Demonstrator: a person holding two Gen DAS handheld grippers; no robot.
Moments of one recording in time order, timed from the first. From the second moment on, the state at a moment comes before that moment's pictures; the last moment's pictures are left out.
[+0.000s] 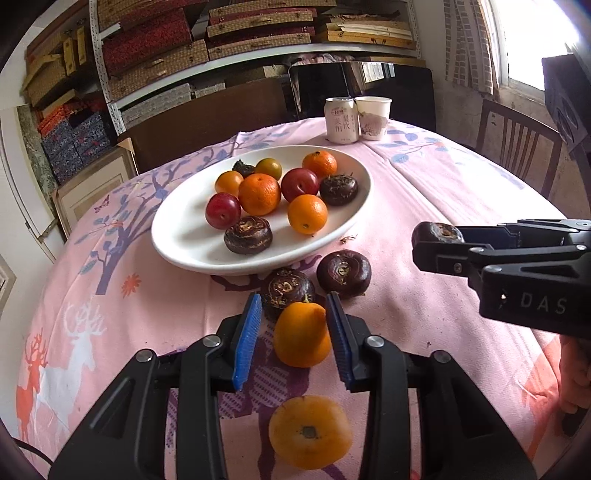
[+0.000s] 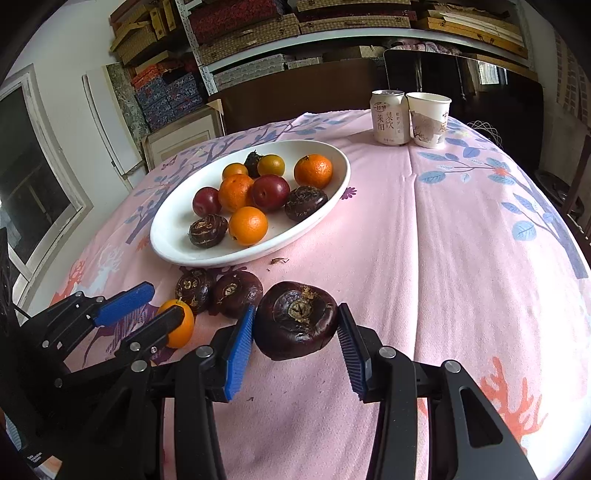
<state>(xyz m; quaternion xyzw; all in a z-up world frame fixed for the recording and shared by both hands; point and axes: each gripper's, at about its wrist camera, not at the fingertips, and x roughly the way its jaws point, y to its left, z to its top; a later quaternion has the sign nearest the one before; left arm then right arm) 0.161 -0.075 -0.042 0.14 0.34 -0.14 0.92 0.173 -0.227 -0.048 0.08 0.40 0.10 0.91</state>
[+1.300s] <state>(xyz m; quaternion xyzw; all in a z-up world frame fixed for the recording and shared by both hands) 0.179 -0.073 -0.051 0.10 0.40 -0.22 0.89 0.166 -0.233 -0.035 0.11 0.37 0.11 0.92</state>
